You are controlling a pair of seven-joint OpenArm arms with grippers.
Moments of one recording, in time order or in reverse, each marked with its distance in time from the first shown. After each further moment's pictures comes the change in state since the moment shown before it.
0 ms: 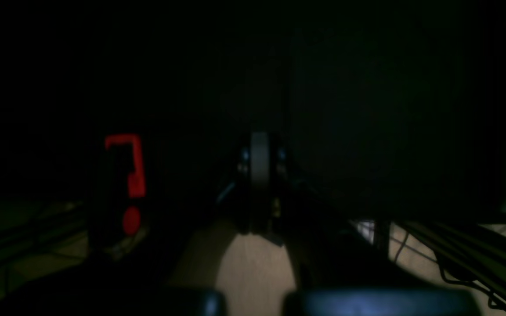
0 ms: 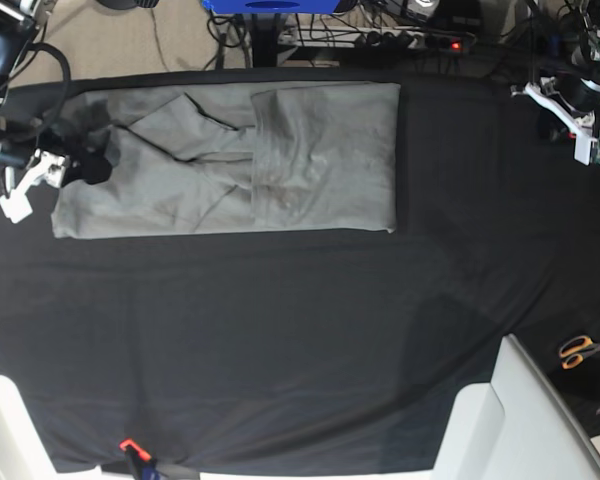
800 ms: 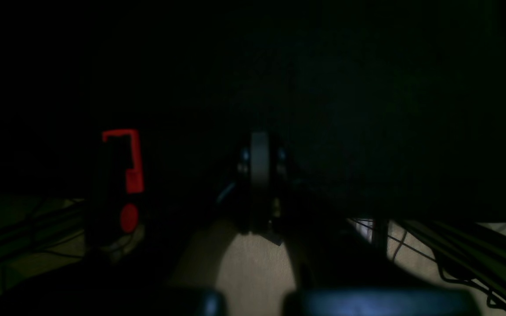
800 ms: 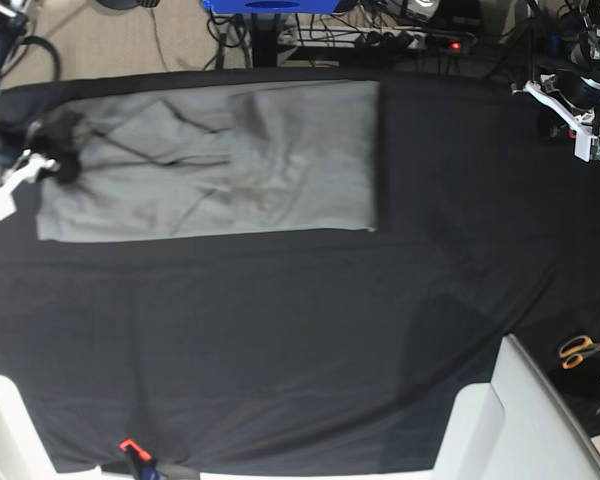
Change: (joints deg) left arm -0.1 0.0 -0.2 -0.5 -0.1 0.0 -0.2; right arm -0.8 4.3 -0.6 -1.2 -3.2 -0.7 10.8
